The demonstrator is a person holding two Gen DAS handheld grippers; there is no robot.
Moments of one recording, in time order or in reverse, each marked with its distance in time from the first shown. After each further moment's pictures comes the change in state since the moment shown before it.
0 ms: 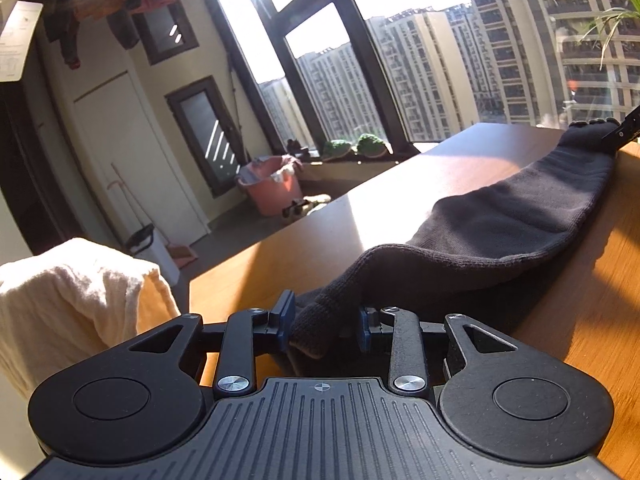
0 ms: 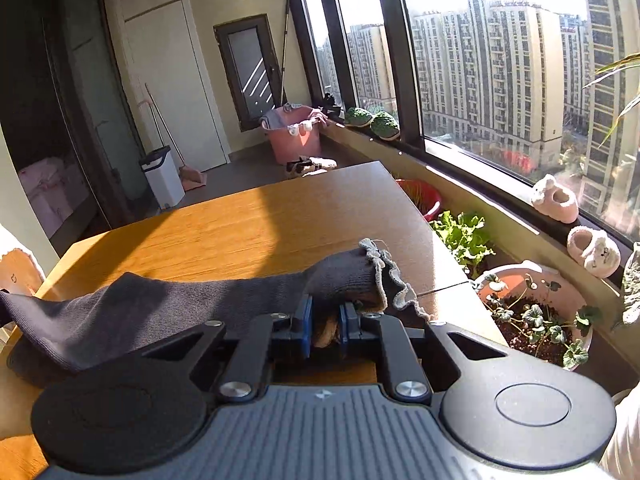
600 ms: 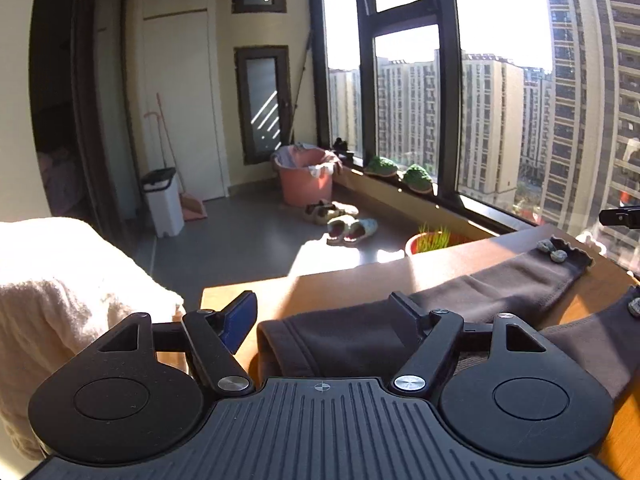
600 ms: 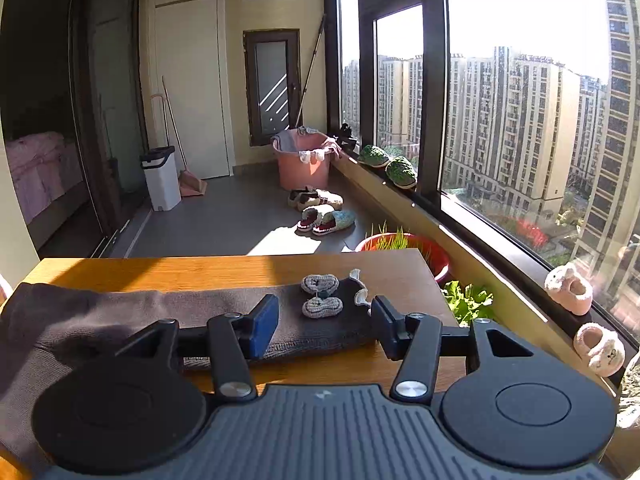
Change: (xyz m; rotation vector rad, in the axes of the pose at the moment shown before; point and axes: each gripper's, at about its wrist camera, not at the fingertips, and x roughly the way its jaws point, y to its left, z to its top) left arm 0.020 0.056 0.039 -0.413 0.073 -0.074; right arm 0.068 0.041 0.050 -0.111 -0.028 -0.001
